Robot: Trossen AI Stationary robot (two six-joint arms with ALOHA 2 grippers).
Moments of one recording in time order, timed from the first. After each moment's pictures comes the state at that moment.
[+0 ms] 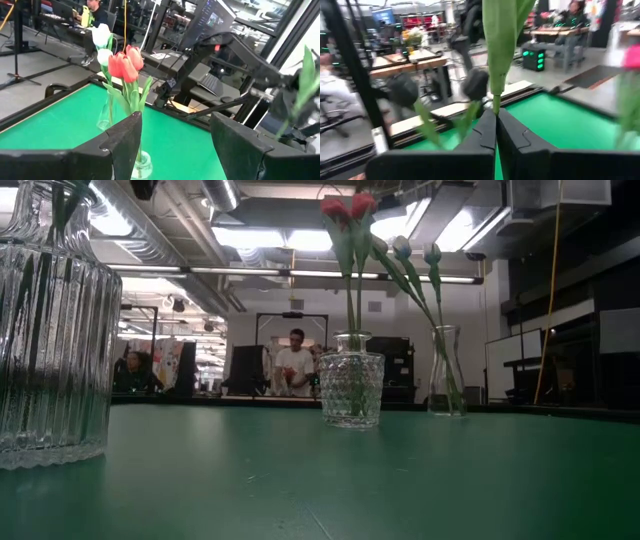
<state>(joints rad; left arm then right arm) -0.21 0.62 0.72 -0.16 -0.37 -0.39 0.85 1.85 1.58 0.04 1.33 0.39</state>
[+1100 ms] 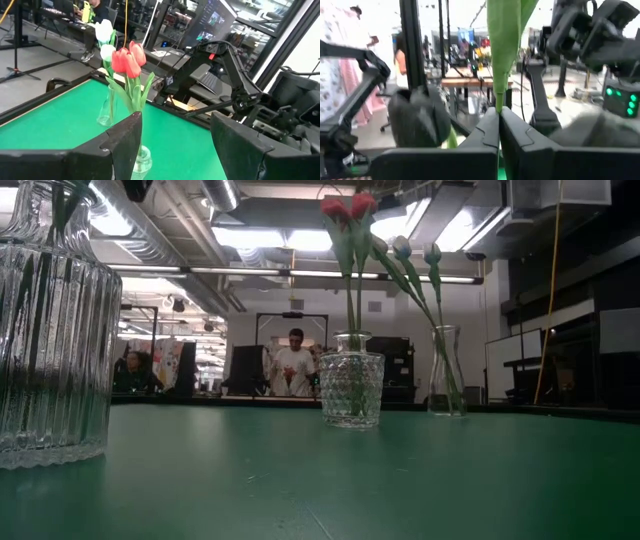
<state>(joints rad) -0.21 0.58 0.72 -0.21 -0.37 -0.42 0.55 2.06 1.58 0.67 0.63 -0.07</state>
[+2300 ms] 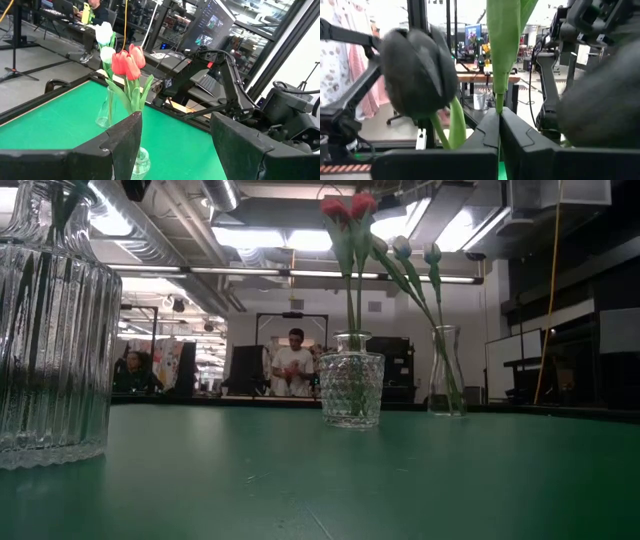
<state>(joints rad) -0.21 0.57 0.72 -0.21 -0.37 -0.42 0.54 2.13 1.58 0.73 0.57 -0.08</state>
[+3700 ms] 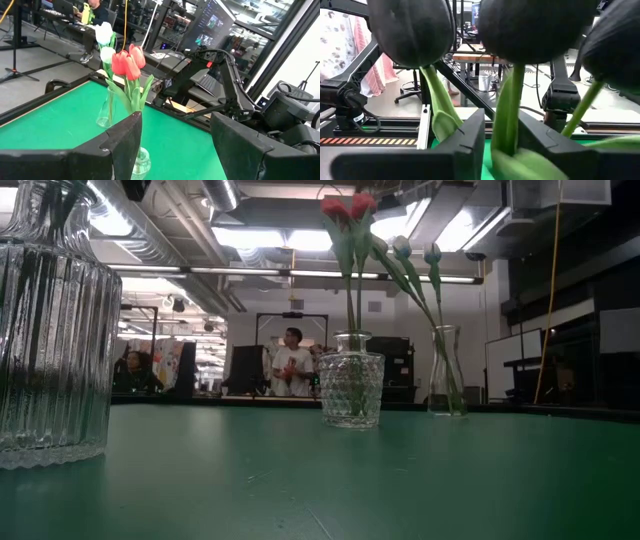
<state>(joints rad) -0.21 0.57 0.72 -0.21 -0.37 -0.42 0.52 2.13 1.58 0.59 0.53 -0.02</state>
